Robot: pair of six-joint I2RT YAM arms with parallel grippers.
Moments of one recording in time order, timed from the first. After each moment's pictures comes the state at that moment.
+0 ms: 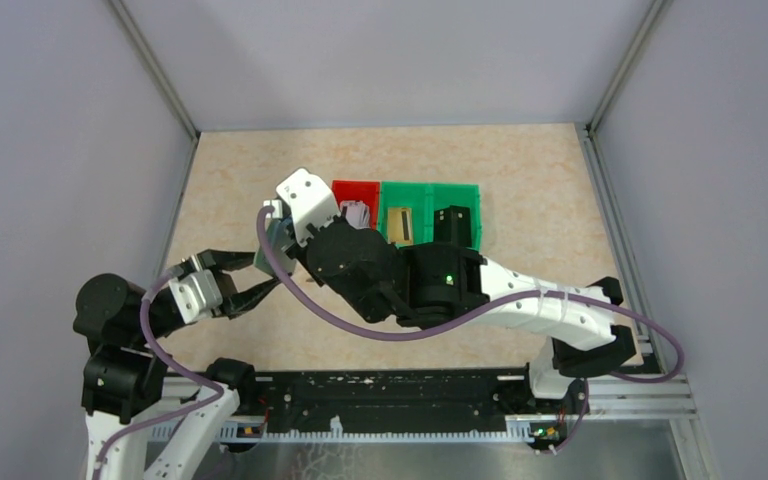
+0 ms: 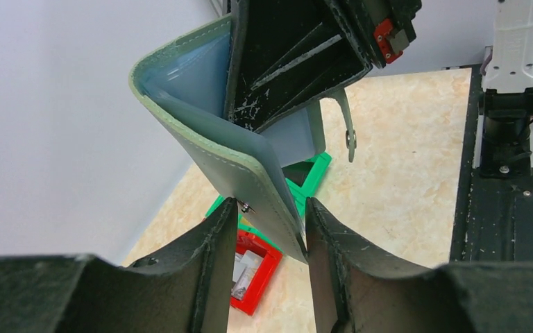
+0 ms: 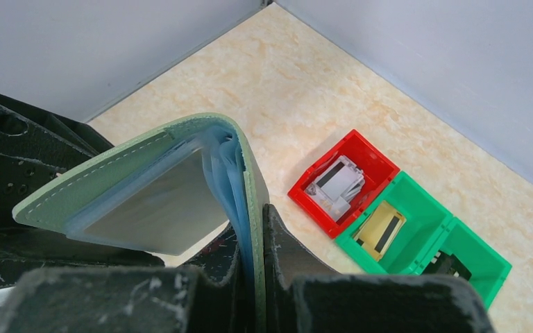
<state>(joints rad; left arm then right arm) -0.25 0.45 1.05 -0.44 0.88 0.29 1.54 1.65 2.10 -0.77 0.80 0.10</state>
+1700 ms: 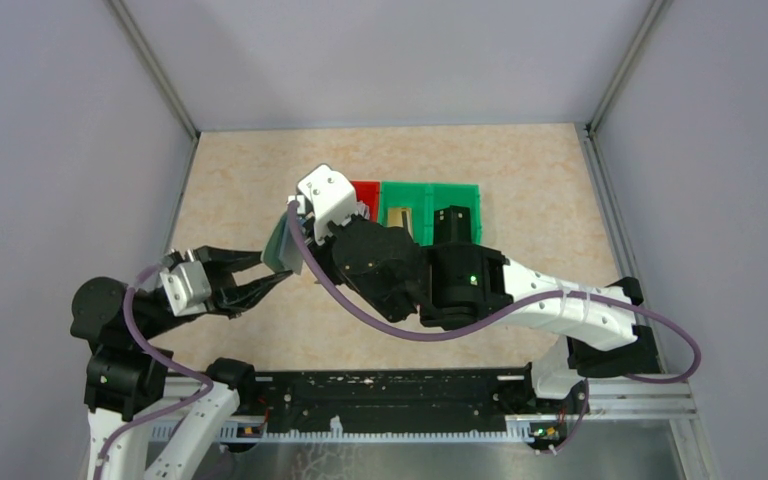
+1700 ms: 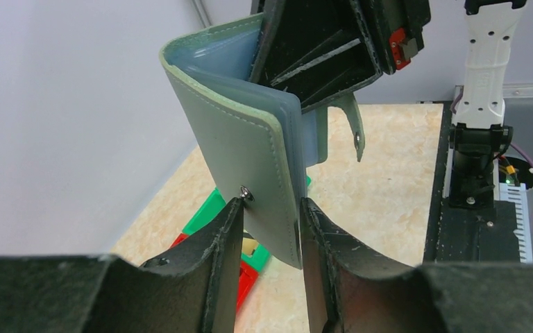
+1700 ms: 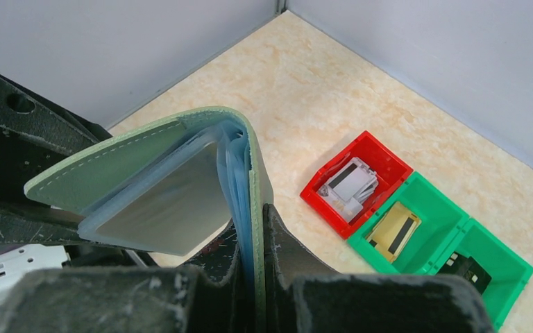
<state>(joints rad) -0.25 0.45 1.04 -0.34 0.88 0.12 1.54 1.56 2.01 -0.72 0.76 0.12</state>
